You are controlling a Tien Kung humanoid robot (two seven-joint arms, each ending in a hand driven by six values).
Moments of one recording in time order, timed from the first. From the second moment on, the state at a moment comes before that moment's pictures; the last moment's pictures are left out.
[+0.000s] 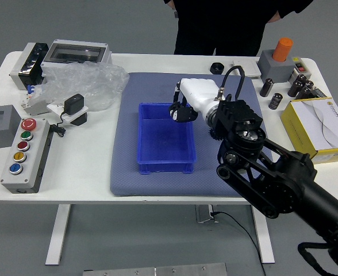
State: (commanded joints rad) left arm -0.08 0.07 -1.52 -0.18 1.52 -0.28 0.23; right arm 0.64 -0.06 0.84 1.41 -2.16 0.22 -0.62
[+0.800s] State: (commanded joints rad) left arm -0.07 0.07 -1.52 -0.18 1.53 -0.28 0.23; right arm 0.60 -0.04 0.84 1.38 -2.14 0.22 -0.59
